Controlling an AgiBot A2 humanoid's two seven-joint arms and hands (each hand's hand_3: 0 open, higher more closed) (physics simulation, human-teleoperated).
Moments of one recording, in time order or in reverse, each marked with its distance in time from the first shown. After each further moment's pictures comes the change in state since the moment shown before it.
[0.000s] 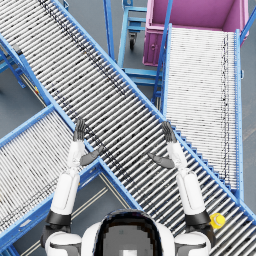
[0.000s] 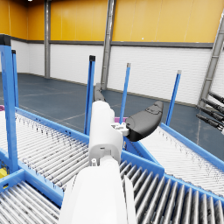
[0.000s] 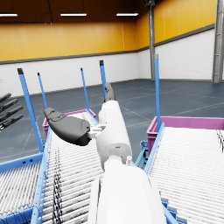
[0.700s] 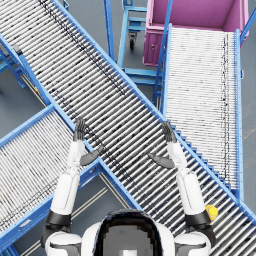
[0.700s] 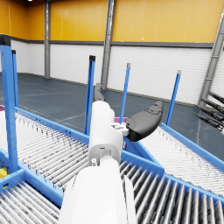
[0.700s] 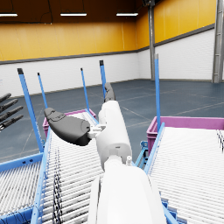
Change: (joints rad) left arm 0.000 0.000 0.000 0.000 0.000 0.000 0.000; right arm 0.000 0.000 0.000 0.000 0.000 0.000 0.000
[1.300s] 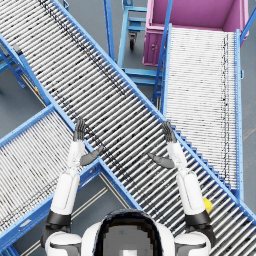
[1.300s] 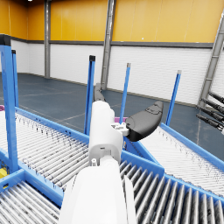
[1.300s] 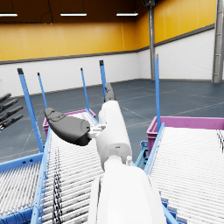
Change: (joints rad) left arm 0.000 0.000 0.000 0.000 0.000 0.000 0.000; right arm 0.000 0.000 0.000 0.000 0.000 0.000 0.000
